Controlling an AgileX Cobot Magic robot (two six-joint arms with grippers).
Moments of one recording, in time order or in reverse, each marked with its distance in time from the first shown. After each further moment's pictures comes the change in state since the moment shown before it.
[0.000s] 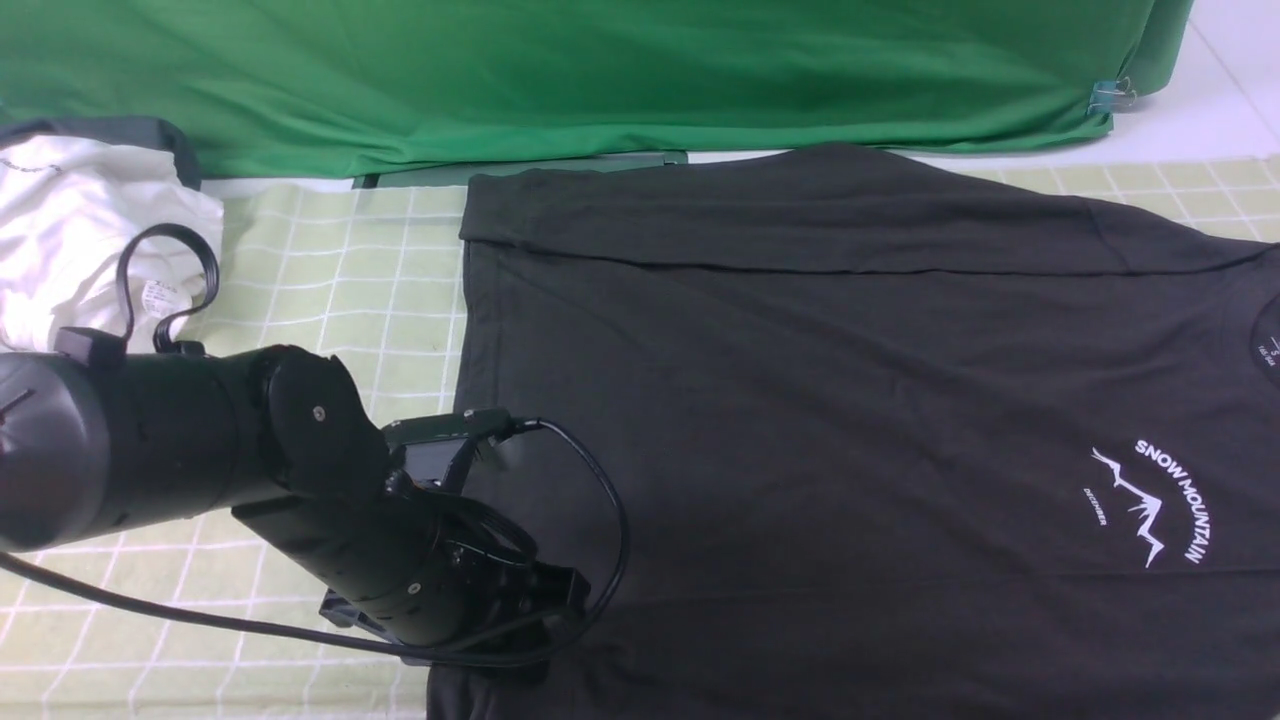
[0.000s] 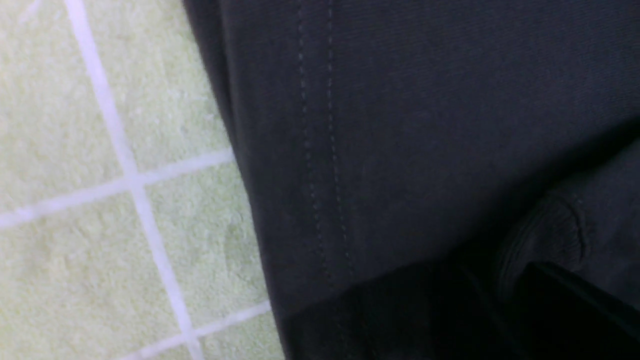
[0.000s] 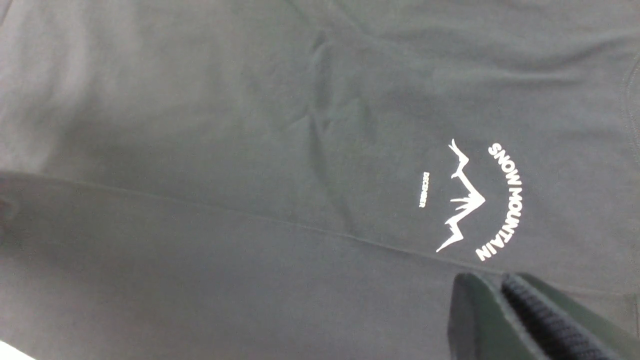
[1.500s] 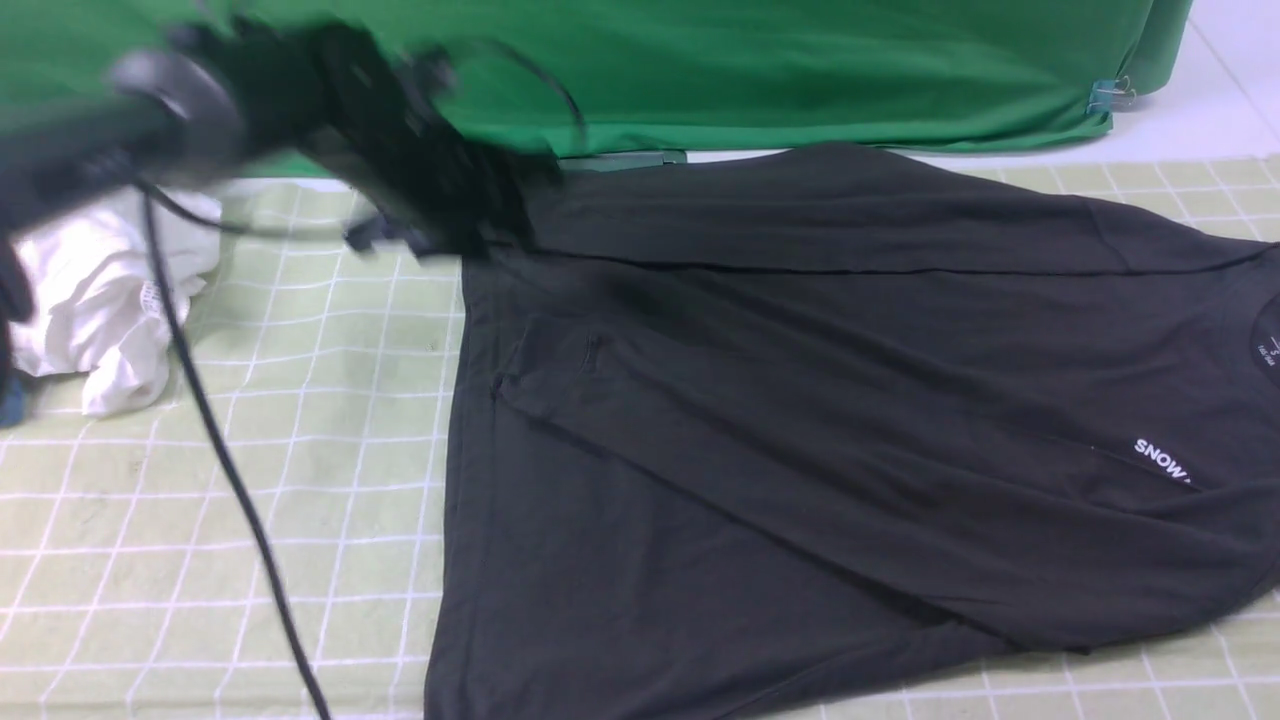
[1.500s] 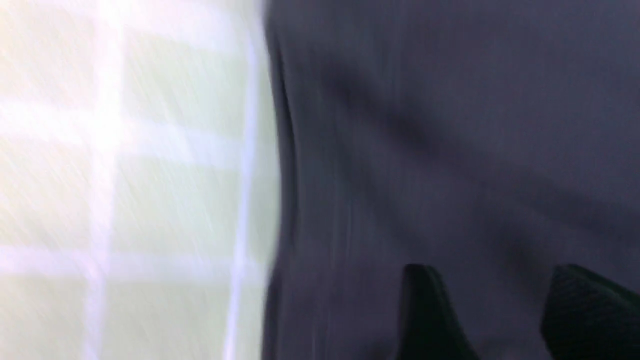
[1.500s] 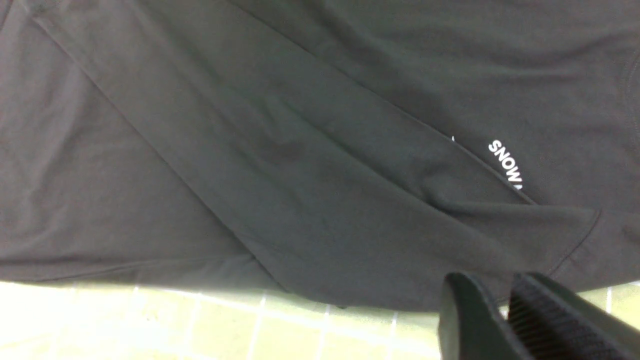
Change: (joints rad) right arm 0.000 0.000 0.000 -0.001 0.000 0.022; left arm 0.261 0.445 -0.908 0.237 -0.035 -0.389
